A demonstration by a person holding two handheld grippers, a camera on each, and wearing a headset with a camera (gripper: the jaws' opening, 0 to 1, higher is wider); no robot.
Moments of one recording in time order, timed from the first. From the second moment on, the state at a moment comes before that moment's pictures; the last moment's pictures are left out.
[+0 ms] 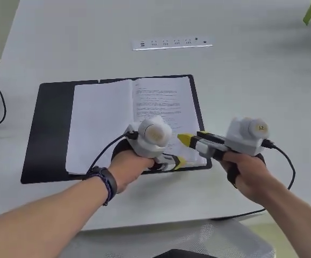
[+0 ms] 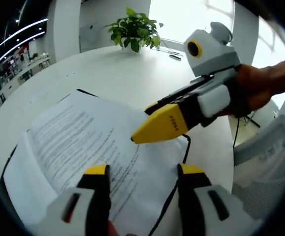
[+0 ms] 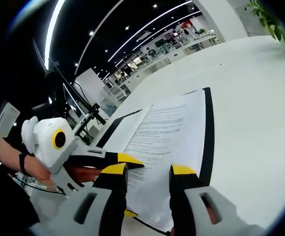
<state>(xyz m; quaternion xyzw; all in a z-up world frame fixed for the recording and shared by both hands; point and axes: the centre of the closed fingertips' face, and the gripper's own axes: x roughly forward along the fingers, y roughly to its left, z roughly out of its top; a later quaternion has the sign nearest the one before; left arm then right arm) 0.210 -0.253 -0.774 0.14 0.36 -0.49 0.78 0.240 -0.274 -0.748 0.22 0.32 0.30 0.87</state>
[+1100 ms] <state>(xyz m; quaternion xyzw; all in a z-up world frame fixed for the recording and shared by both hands) 0.215 -0.153 -0.723 0.07 0.33 -0.40 0.86 0.231 -0.269 -0.733 0.24 0.31 0.31 0.87</state>
